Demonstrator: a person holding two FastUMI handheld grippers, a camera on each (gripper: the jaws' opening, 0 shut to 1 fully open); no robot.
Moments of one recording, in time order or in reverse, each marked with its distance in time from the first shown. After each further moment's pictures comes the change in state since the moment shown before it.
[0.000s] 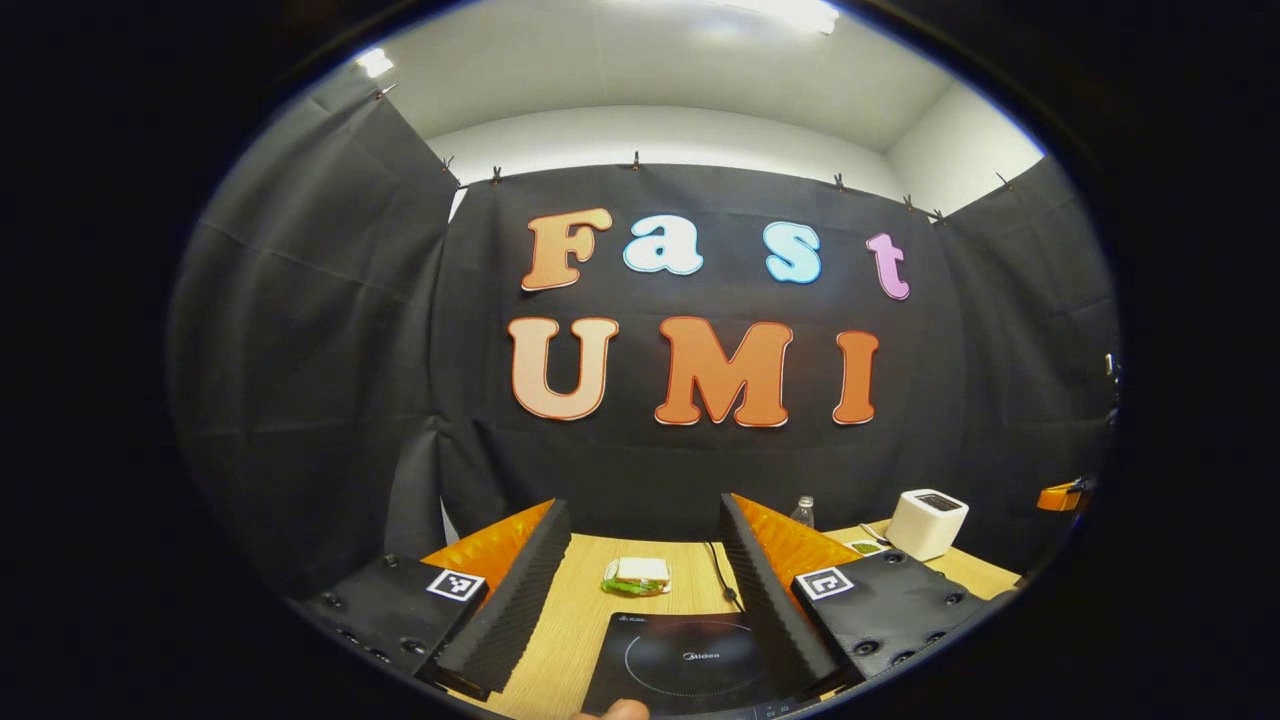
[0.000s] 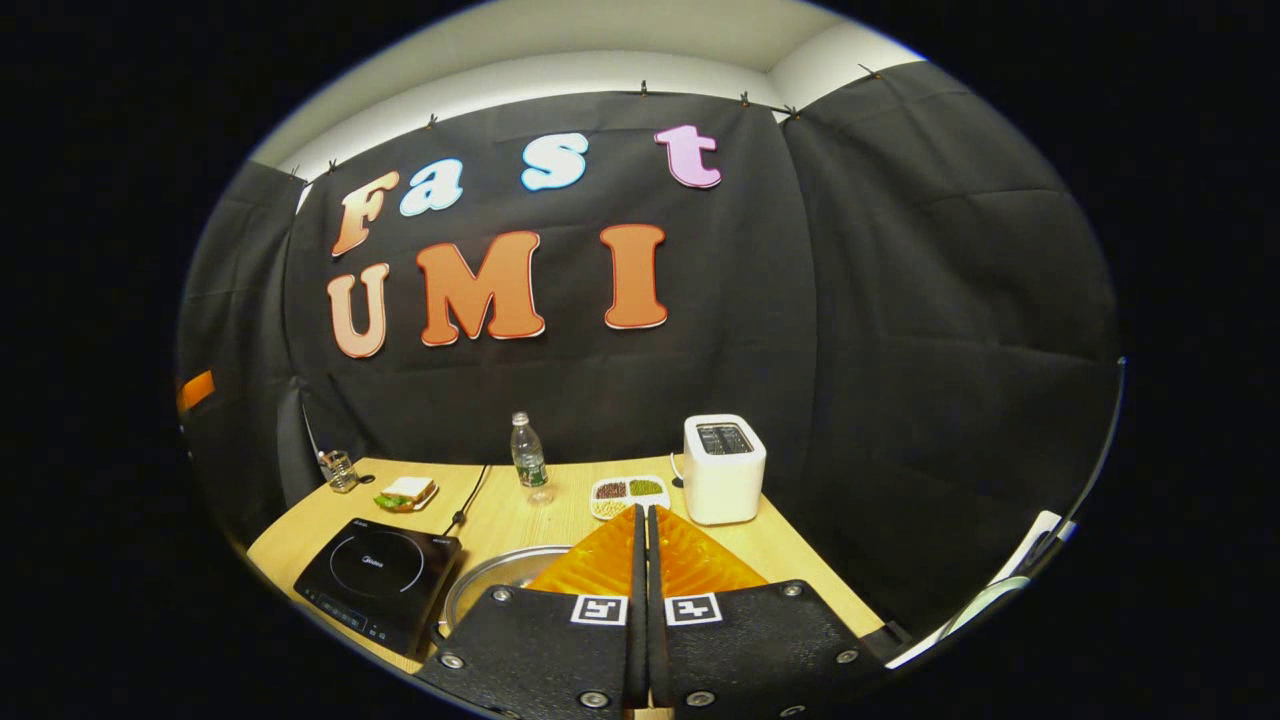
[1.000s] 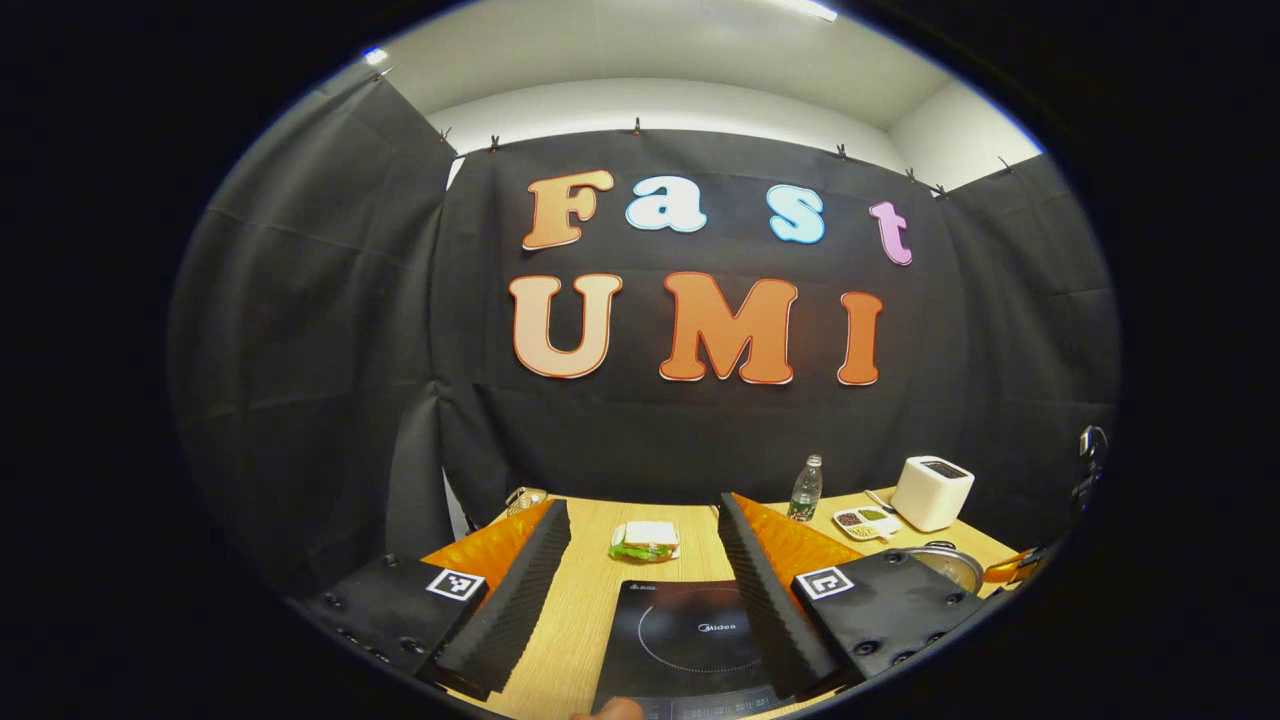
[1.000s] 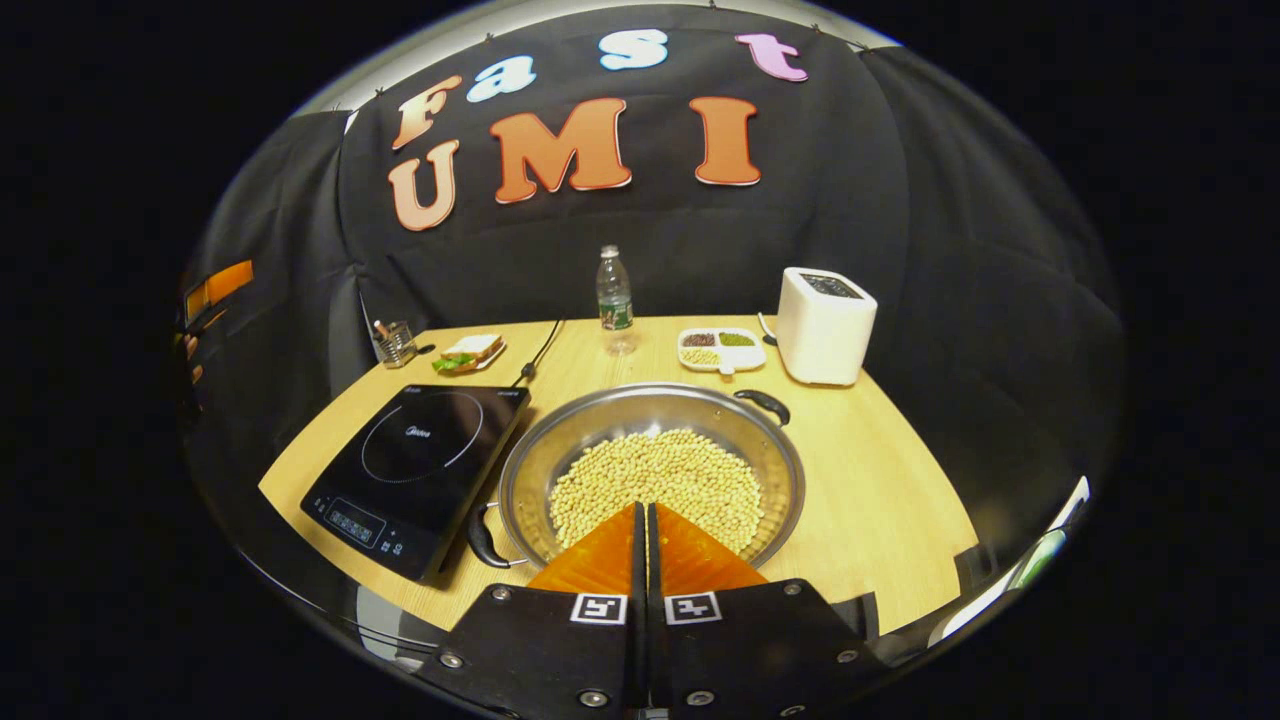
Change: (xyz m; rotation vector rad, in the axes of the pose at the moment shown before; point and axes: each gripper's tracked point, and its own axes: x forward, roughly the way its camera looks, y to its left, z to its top) left arm 0.002 0.019 -0.048 0.008 0.107 0.002; right arm -0.014 0.100 -0.167 -0.092 0.375 0.211
